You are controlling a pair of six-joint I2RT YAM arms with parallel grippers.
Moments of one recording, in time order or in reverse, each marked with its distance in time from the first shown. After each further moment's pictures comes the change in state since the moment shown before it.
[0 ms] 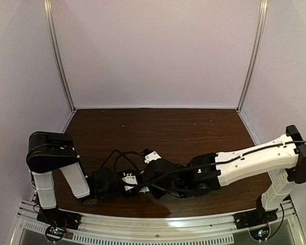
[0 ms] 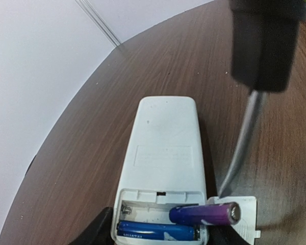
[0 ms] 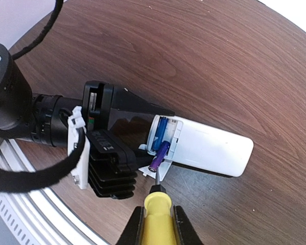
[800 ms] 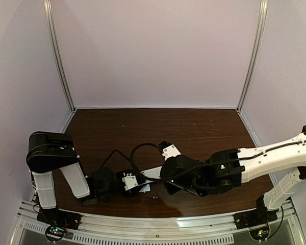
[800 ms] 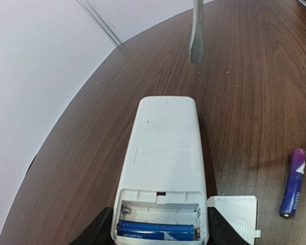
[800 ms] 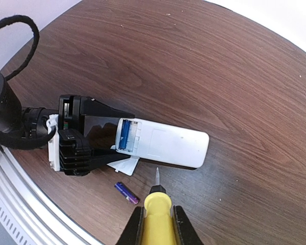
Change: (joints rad) left arm 0.000 0.000 0.000 0.000 -0.005 0.001; right arm 0.018 -0.165 -0.090 -0.080 0.100 0.052
